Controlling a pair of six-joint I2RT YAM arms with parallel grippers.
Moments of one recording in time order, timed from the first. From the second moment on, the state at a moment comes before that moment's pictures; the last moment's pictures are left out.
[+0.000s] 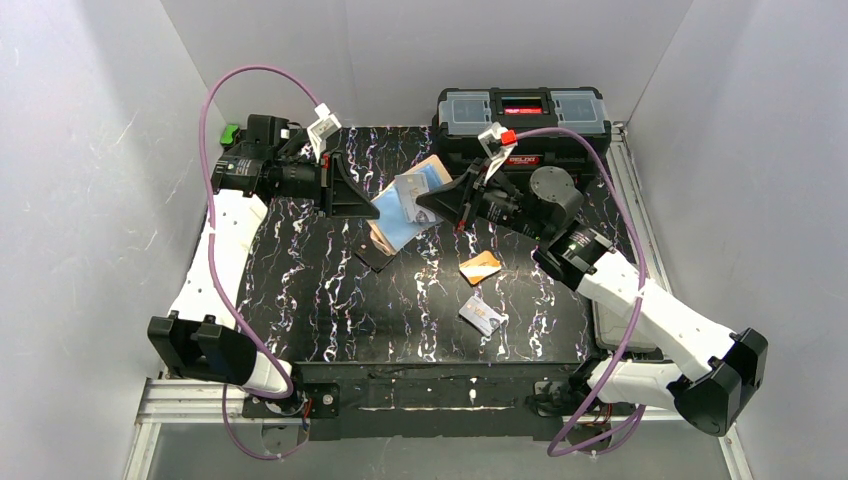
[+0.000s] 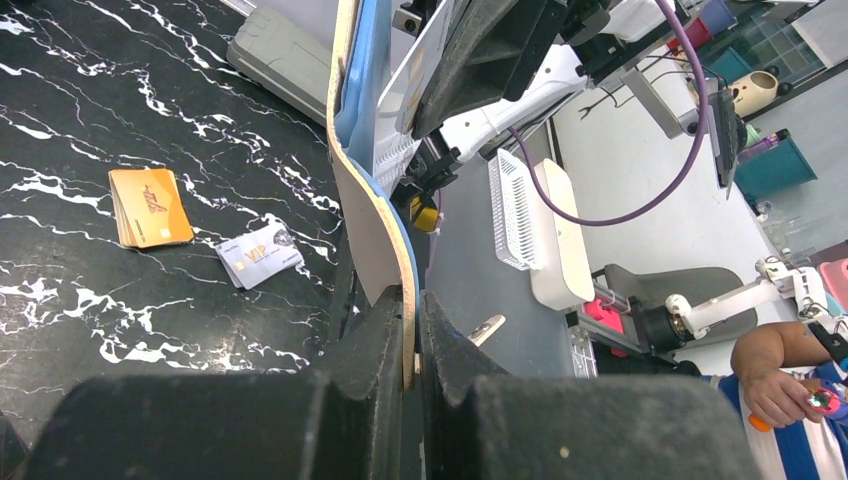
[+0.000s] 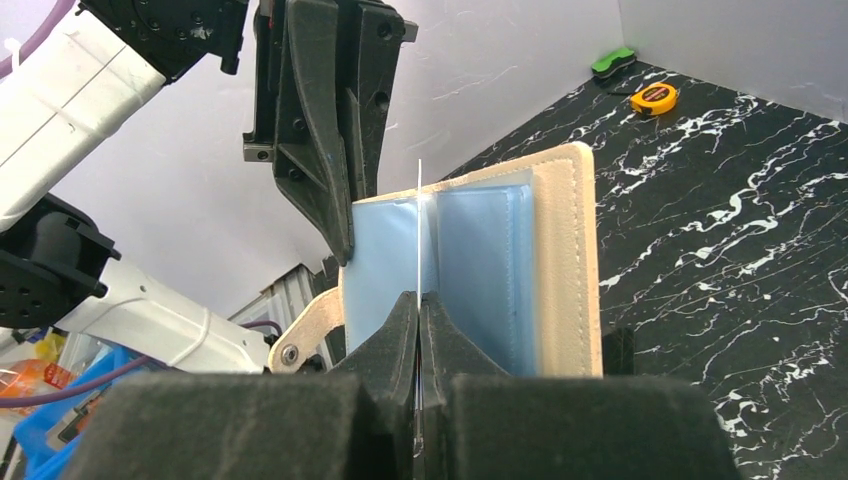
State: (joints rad) left arm -0.14 1.42 1.60 -1.06 1.44 0.20; right arm 0.77 1.16 1.13 0.14 -0.38 0.46
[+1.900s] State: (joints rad) left arm -0.26 1.70 1.13 -1.08 0.78 0.70; right arm 0.76 1.59 0.92 -0.04 -0.60 0.35
